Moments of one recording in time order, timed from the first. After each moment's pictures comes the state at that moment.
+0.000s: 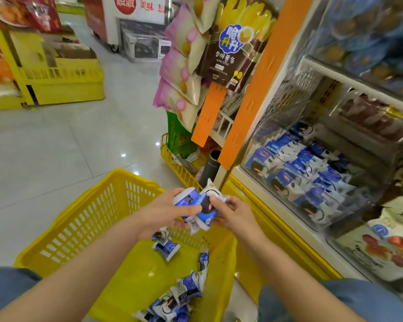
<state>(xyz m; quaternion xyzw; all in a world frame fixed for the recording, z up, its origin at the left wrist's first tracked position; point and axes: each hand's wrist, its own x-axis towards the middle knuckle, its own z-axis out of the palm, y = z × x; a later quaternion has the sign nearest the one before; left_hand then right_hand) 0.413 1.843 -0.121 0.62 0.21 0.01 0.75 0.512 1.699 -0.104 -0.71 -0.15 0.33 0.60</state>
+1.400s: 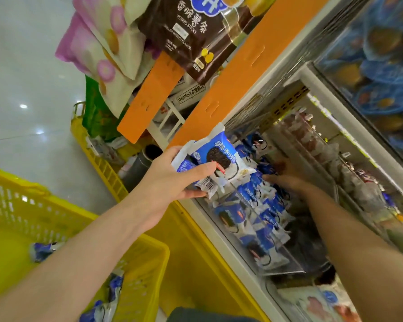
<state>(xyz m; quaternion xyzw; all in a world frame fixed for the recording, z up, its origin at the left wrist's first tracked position) 0.569 1.826 -0.070 0.44 0.11 0.12 0.89 0.814 1.630 -0.018 -0.97 -0.10 0.12 0.20</state>
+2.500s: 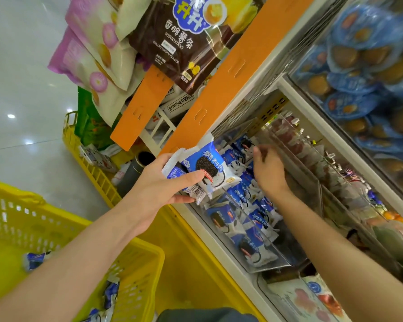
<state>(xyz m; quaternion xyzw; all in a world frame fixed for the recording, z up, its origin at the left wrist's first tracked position) 0.561 1.825 -0.065 0.46 0.12 0.12 0.87 0.747 1.673 -0.009 -0.94 -0.23 -0.11 0.22</state>
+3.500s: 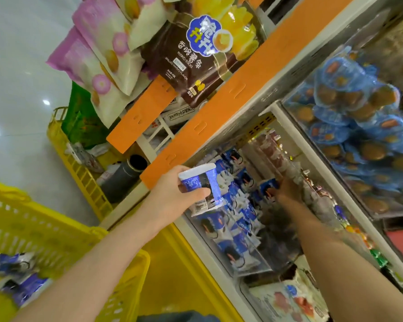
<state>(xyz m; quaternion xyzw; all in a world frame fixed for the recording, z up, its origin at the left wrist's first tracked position) 0.568 1.811 -0.068 0.56 0.09 0.16 0.80 0.794 1.605 0.019 -0.99 -0.04 -0.10 0.02</state>
